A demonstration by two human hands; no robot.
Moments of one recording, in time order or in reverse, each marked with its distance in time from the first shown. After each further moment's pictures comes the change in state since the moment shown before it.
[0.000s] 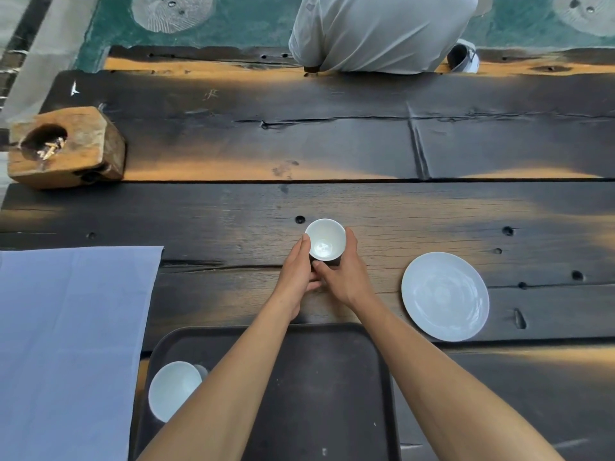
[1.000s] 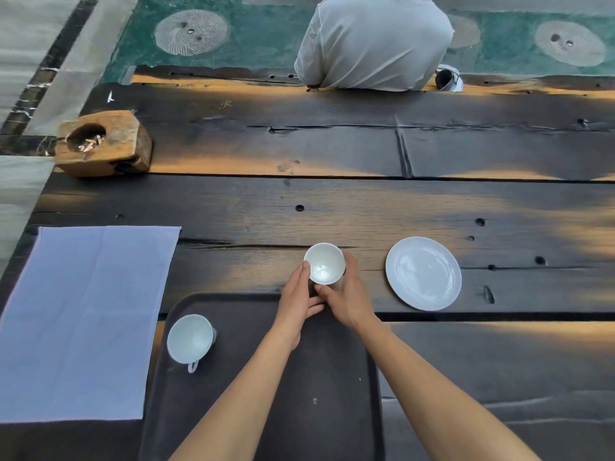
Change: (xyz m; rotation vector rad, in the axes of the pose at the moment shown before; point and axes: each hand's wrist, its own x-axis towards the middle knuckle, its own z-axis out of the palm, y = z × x) left_hand -0.108 -0.067 -0.001 -0.094 -0.007 0.044; right_hand -0.107 0.026 -0.012 0.010 -0.003 -0.092
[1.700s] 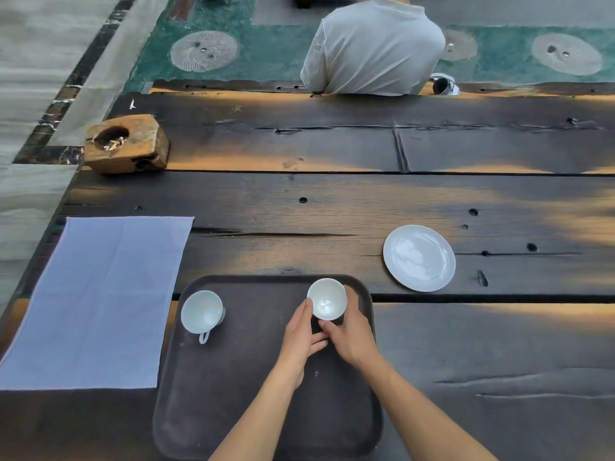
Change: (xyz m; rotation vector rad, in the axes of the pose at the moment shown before) left_hand -0.076 -0.078 -0.009 -0.041 0.040 -0.108; right_hand -0.104 0.039 0.011 -0.049 -0.087 0.094
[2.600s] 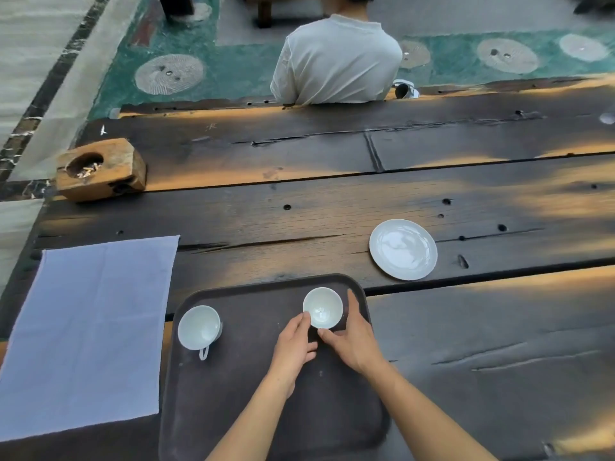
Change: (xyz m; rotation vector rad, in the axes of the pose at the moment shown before) left_hand -0.007 -0.002 -0.025 0.226 -0.041 0.003; right_hand -0.025 -0.003 0.003 -0.023 0.017 0.132
